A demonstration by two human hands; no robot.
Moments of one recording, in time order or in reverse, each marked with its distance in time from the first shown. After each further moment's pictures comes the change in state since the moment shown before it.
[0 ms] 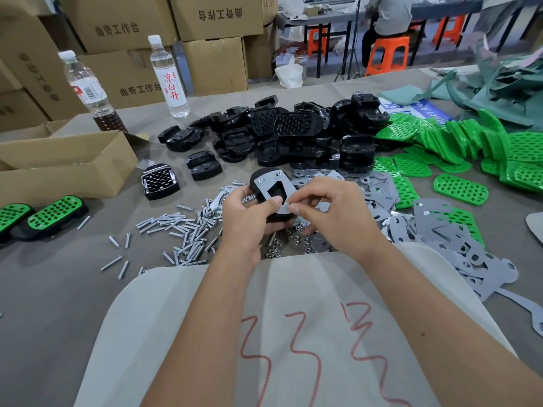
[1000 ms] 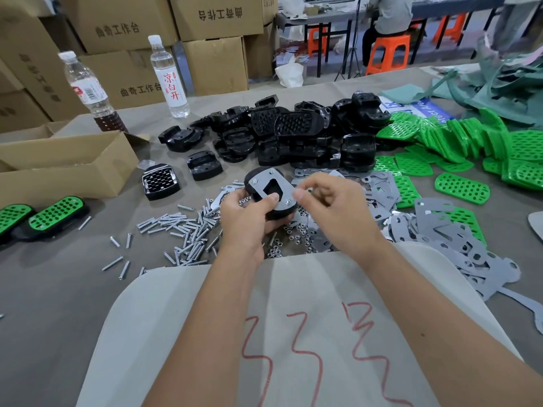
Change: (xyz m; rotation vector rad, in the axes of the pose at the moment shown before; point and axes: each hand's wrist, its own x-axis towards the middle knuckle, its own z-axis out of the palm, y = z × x) left_hand -0.003 0.003 0.005 -0.128 0.094 -0.047; right_hand 0.001 0.004 0.003 -0.124 0.097 -0.027
